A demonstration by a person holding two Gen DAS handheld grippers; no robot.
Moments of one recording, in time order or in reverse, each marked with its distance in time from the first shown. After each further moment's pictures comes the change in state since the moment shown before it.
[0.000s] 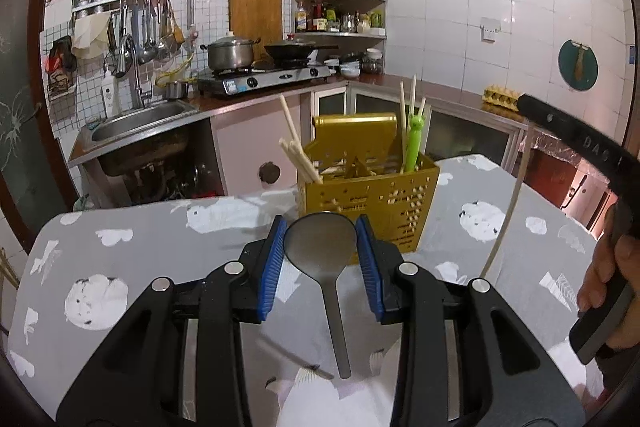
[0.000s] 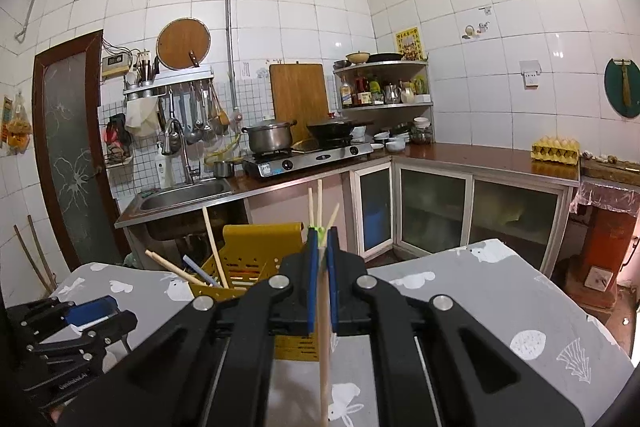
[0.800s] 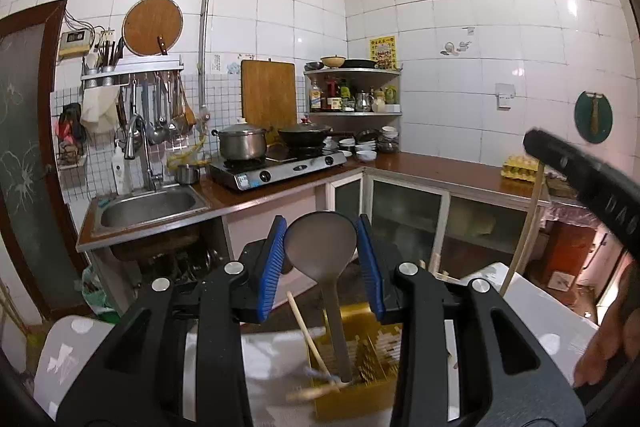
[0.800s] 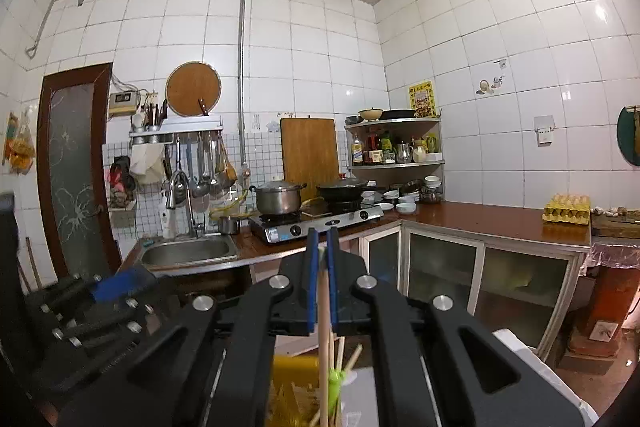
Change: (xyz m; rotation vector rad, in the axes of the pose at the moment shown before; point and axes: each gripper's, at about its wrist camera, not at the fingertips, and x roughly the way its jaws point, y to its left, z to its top) left arm 0.034 -0.010 0.148 0.010 -0.254 0.076; right arm 0.038 0.036 0.122 -0.029 -0.175 0.017
